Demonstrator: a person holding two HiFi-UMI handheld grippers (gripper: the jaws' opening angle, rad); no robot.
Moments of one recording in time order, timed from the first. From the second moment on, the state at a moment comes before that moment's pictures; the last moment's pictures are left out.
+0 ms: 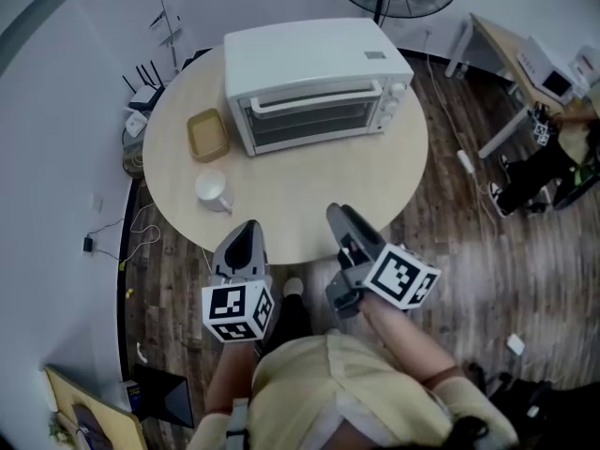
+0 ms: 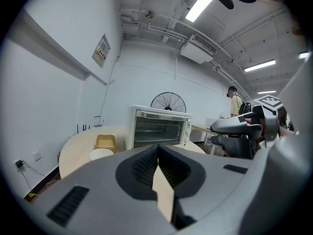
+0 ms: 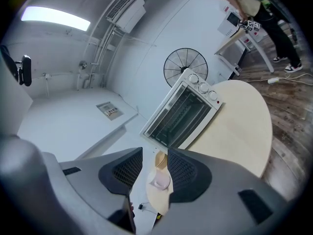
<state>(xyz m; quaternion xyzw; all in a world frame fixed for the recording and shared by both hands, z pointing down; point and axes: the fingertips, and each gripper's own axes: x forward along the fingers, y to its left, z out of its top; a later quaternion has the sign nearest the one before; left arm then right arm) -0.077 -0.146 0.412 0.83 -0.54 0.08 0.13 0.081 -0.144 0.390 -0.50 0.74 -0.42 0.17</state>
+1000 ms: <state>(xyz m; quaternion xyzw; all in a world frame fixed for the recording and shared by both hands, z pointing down) -0.096 -0.297 0.413 0.86 -0.49 0.09 0.14 0.033 -0.311 0.375 -0.51 0.69 -0.46 0.24</state>
